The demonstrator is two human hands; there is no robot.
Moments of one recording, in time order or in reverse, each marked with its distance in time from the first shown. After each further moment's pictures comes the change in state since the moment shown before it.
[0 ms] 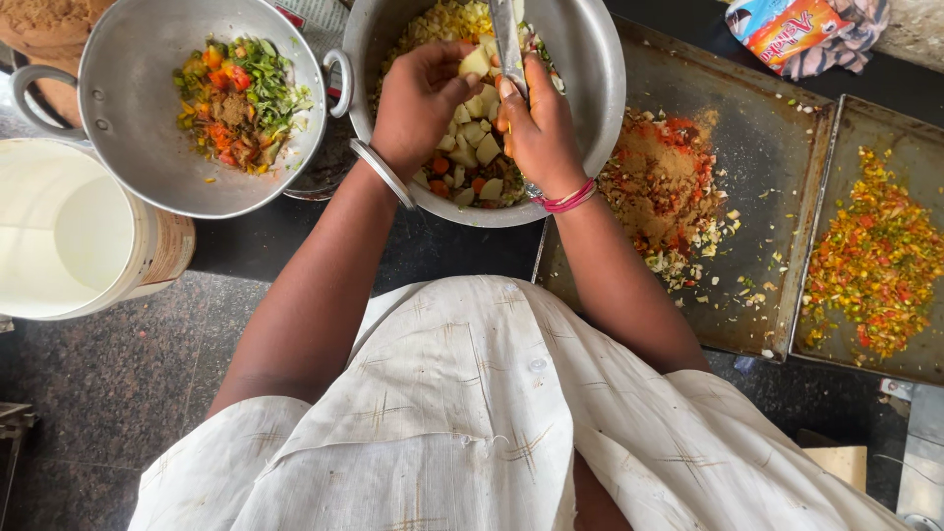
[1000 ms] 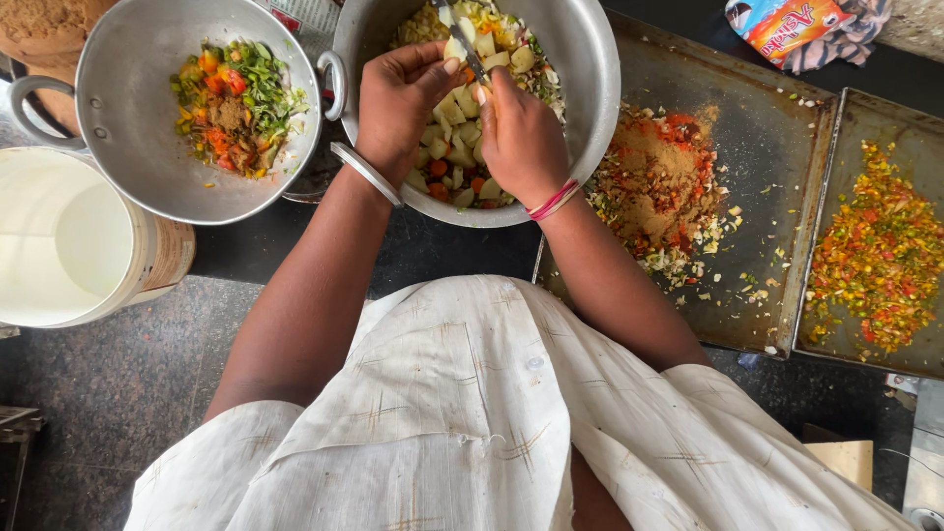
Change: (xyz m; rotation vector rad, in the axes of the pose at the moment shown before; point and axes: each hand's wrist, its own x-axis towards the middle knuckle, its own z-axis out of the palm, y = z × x) left_hand 0.002 0.001 -0.007 -0.237 0.117 -0.078; right_hand -0.001 -0.006 0.011 -0.713 0.018 -0.288
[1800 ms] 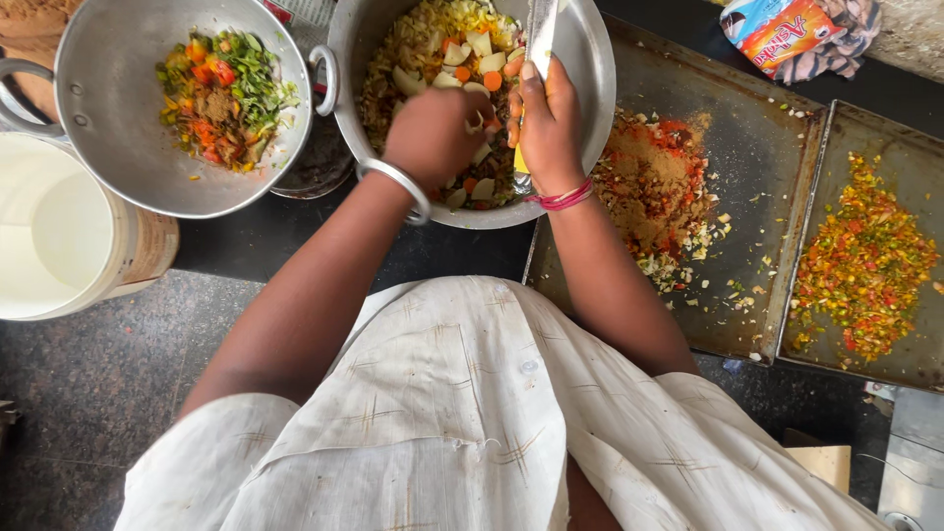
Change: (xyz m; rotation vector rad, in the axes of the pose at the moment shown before) left_hand -0.022 0.018 0.039 1.279 -0.323 -0.082; right_hand -0.001 0.038 0.002 0.936 0.100 0.345
